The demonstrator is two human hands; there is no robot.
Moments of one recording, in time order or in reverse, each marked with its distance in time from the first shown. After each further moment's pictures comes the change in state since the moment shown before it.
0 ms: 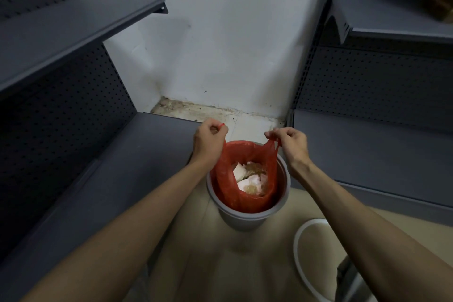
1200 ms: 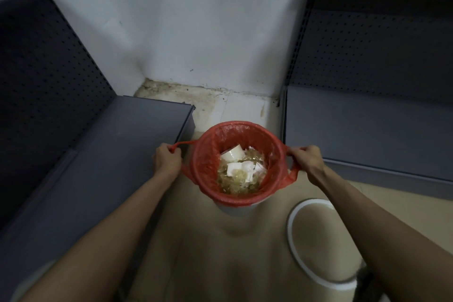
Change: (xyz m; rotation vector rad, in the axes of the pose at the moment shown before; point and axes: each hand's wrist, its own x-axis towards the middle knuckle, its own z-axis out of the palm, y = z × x) left_hand 0.016 -0.154 -0.018 0.270 0.060 -0.392; right_hand 0.014 0.087 -0.085 -0.440 0.079 0.337
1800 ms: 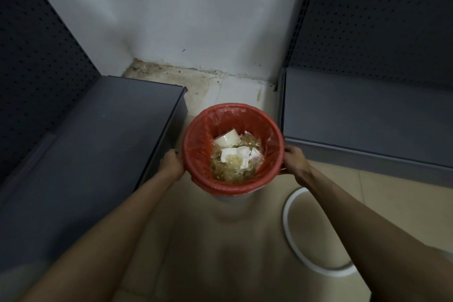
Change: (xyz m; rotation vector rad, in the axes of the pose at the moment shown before) left_hand -0.004 -0.044 0.042 0.301 -0.272 -0.009; right_hand 0.001 0.045 0.026 -0.055 -0.262 -0.008
